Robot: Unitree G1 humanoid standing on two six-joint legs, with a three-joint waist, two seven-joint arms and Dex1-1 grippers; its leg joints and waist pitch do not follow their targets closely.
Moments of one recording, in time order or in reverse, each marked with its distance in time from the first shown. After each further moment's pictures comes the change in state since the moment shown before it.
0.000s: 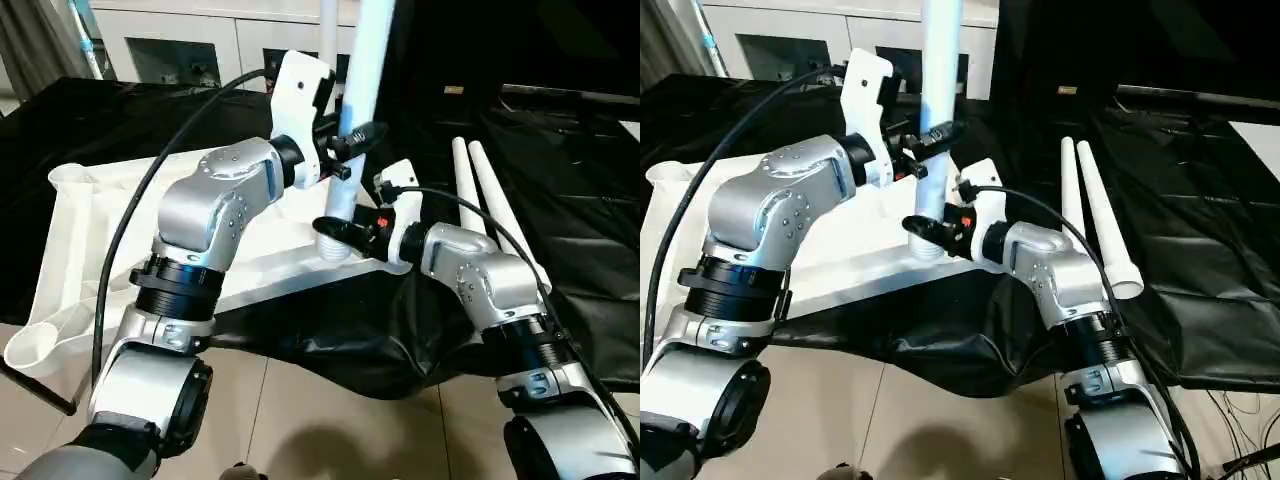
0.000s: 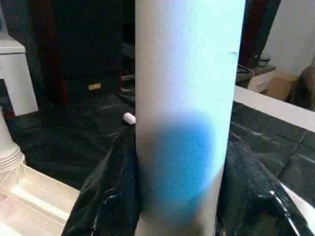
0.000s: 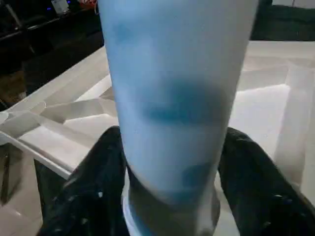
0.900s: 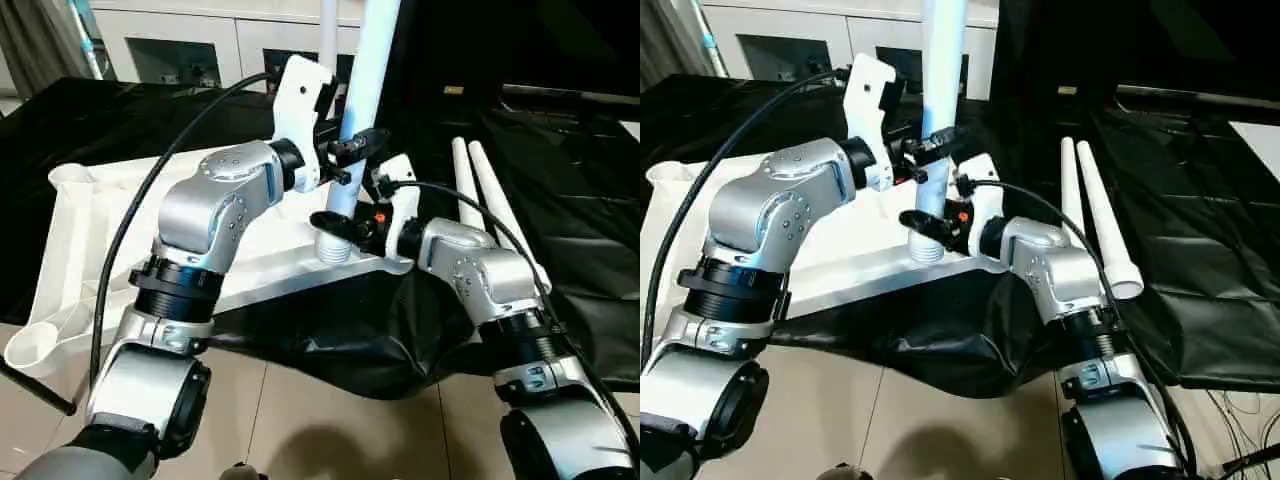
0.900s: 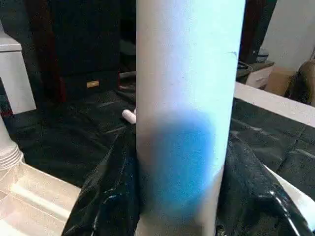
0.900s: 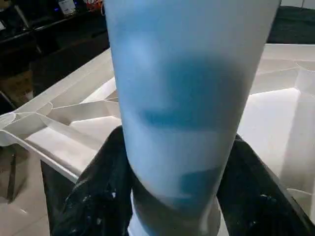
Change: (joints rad) left arm 0.002 0.006 -0.006 -0.002 0.007 0.006 -0.019; right arm -0.010 0.007 0.000 0.019 -0.001 -0.004 0.022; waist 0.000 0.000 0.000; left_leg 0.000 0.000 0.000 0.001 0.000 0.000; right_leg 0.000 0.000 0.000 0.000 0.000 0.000
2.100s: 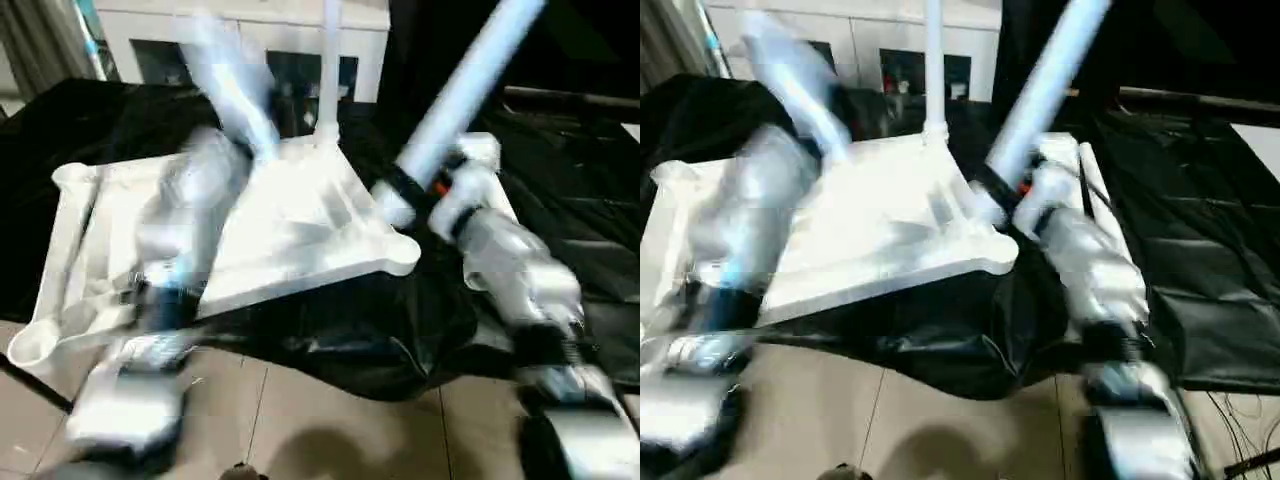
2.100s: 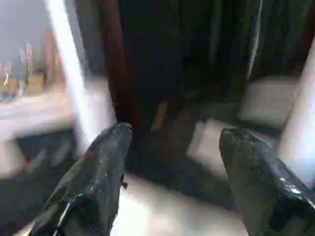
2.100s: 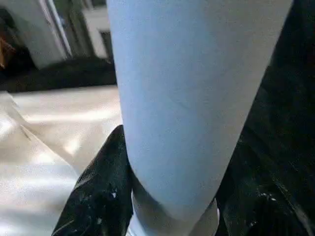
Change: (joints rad) left arm 0.156 0.094 -0.059 0.089 0.221 -0.400 0.070; right arm 0.101 -0.050 -0.209 -0.033 -0.044 -0.159 -0.266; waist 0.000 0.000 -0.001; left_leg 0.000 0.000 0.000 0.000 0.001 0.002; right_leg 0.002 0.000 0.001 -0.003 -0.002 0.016
